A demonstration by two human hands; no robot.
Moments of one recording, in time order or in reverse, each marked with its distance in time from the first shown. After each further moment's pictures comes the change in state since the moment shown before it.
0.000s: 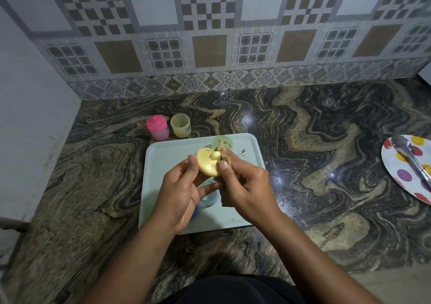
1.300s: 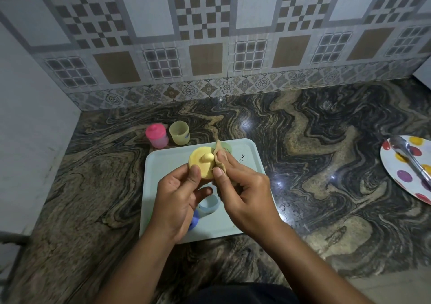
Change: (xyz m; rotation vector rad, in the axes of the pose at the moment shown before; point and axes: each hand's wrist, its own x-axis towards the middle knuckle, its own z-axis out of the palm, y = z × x) left_hand -0.004 0.007 0.001 0.129 0.011 0.123; right_hand -0.002 -0.019 0.003 -0.113 0.054 -0.144
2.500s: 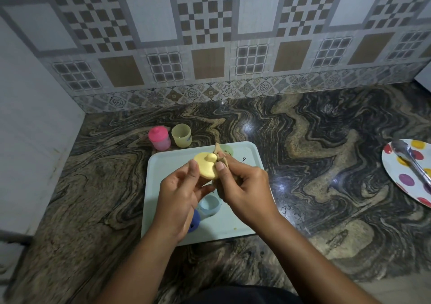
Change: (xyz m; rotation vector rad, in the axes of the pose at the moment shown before) left_hand 0.000 0.005 0.008 -0.029 0.032 -0.008; right_hand 0.012 0.002 0.000 0.112 -0.041 0.209
